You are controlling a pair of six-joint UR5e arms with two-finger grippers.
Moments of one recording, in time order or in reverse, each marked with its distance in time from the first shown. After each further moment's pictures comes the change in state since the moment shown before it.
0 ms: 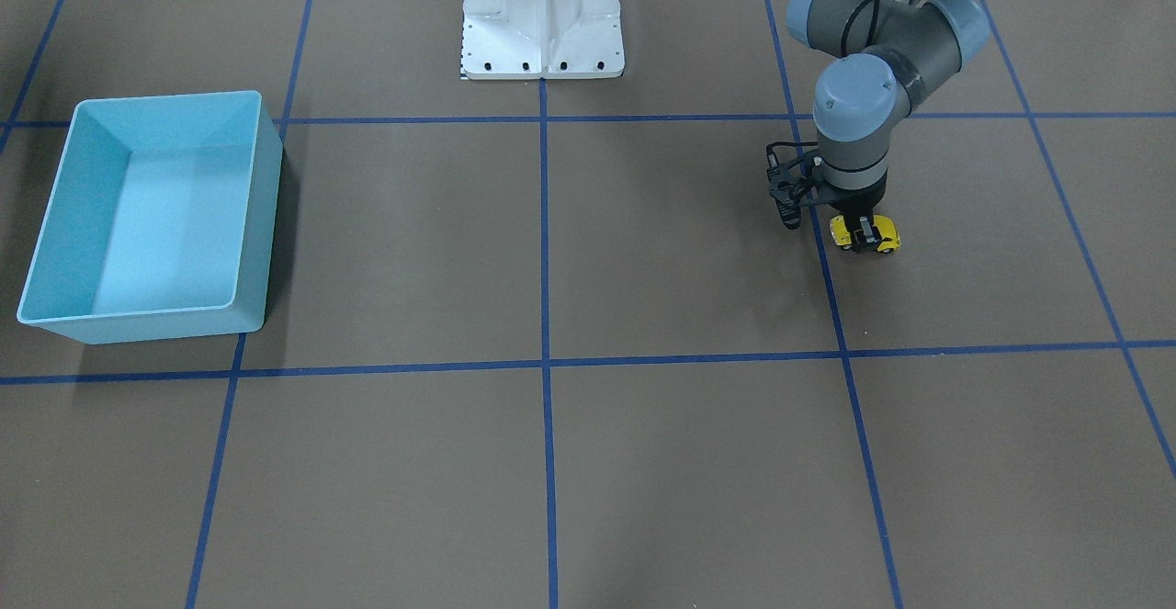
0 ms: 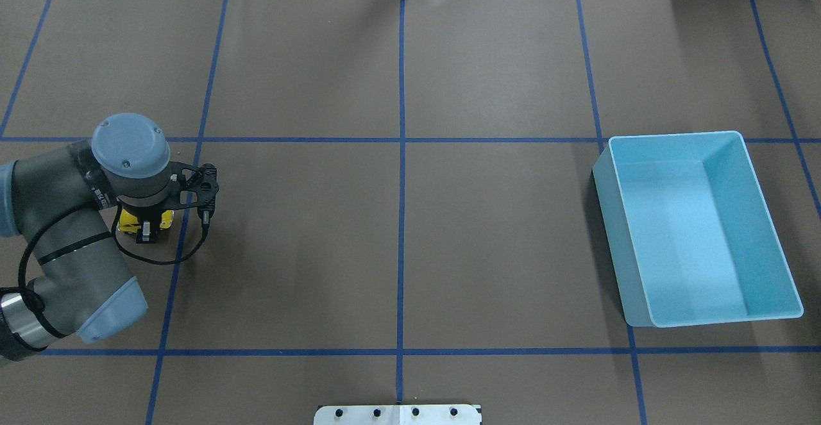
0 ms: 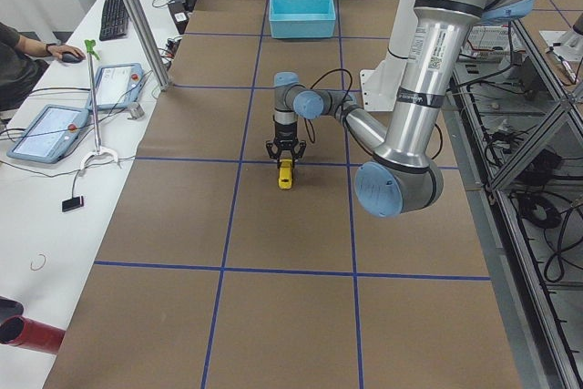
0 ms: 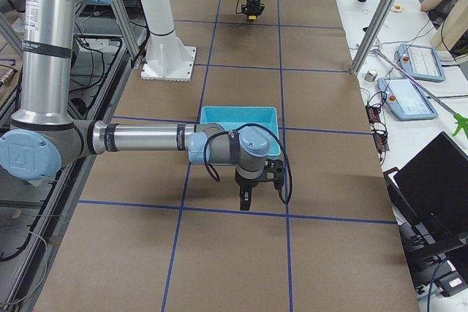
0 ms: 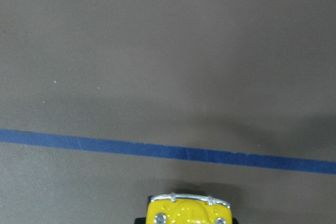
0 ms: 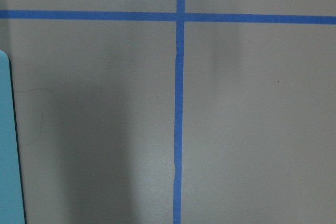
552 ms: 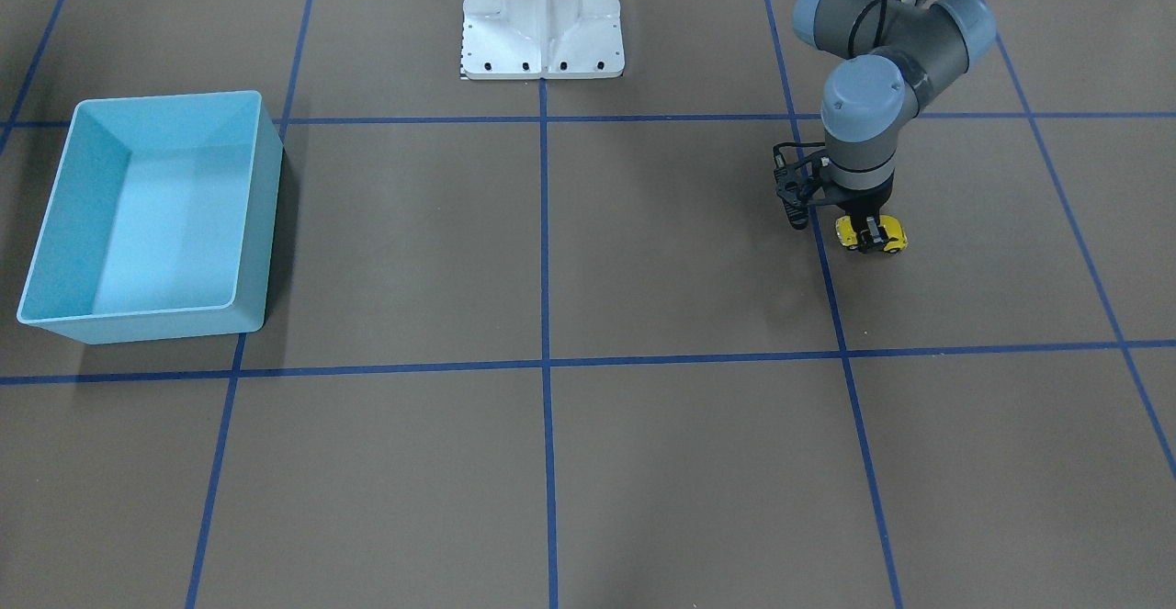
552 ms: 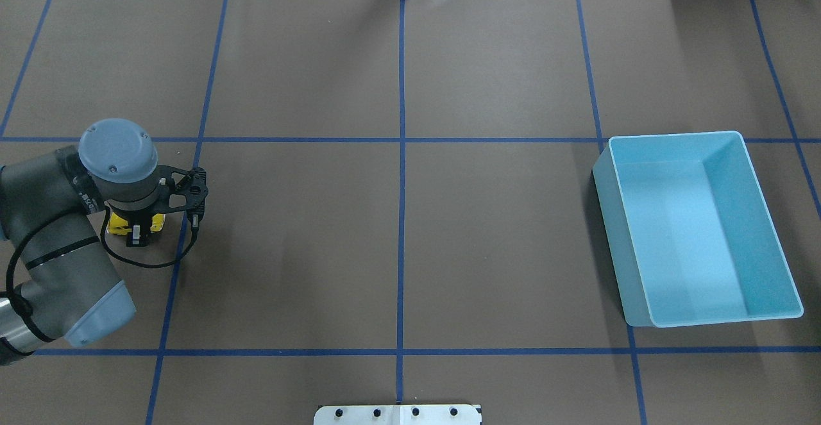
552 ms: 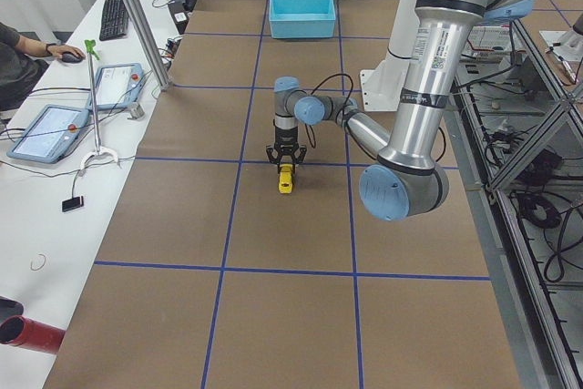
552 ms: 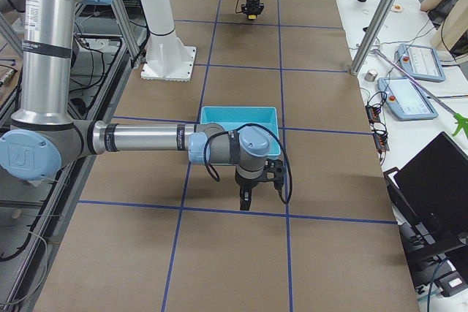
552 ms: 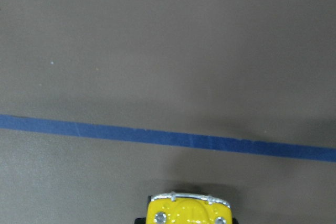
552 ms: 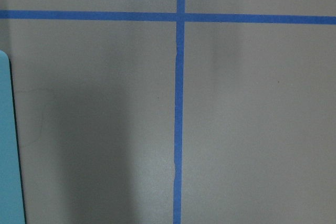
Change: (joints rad) left arm -0.003 0.039 -0.001 -0.036 0.000 0.000; right arm 0.000 0.001 0.000 0.000 0.000 0.000
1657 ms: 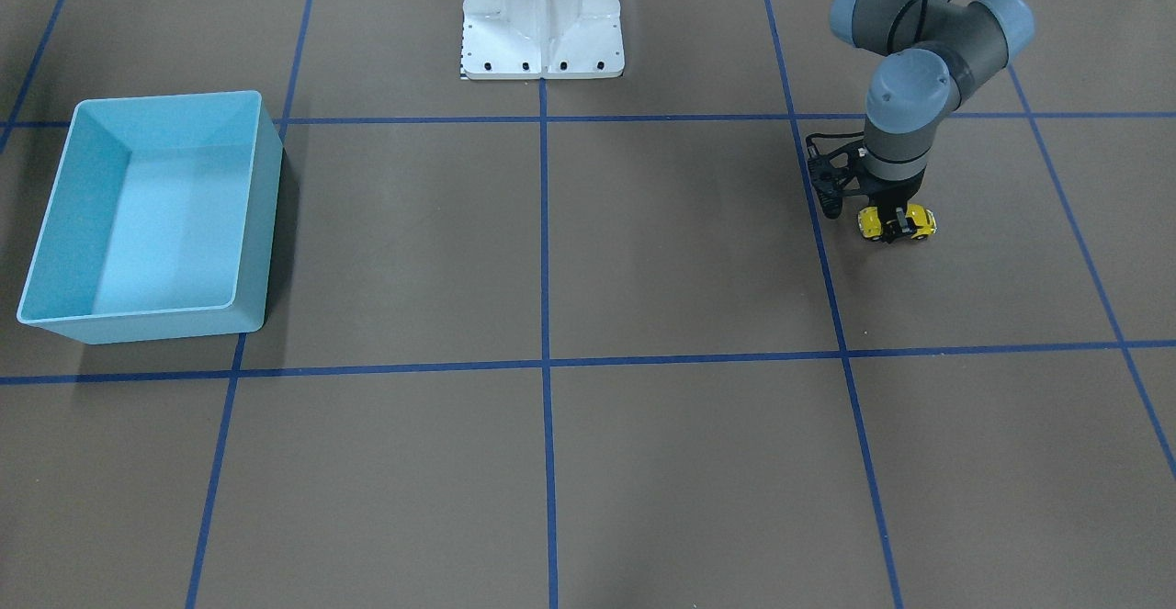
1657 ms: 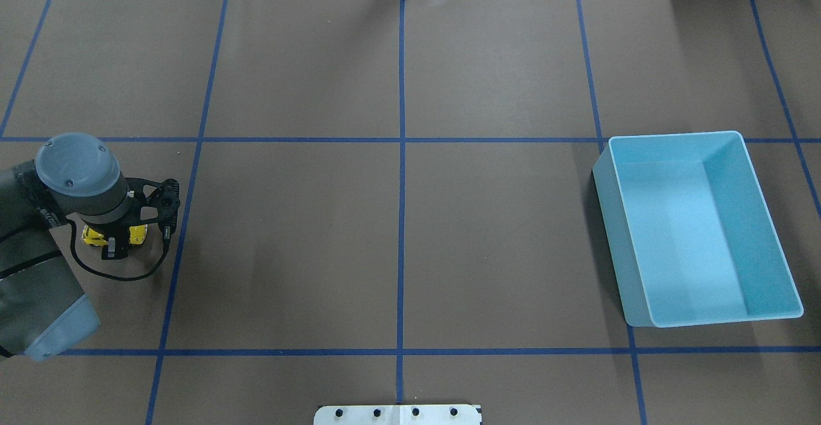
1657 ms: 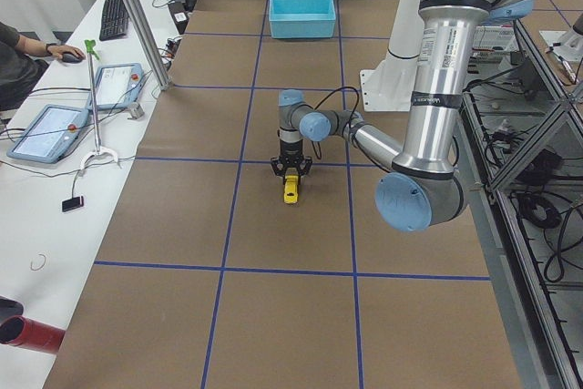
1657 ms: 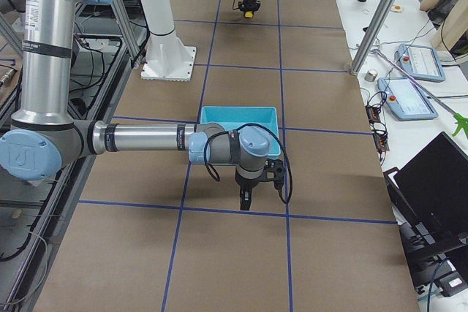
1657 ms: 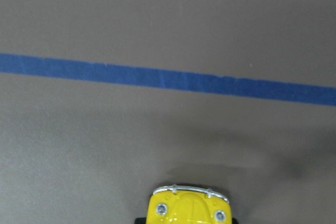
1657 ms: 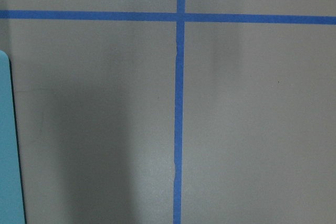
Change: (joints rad) left arm -0.010 0.114 -0.017 -0.131 -0.044 0.001; right arm -0.001 0.000 0.000 0.000 0.000 0.000
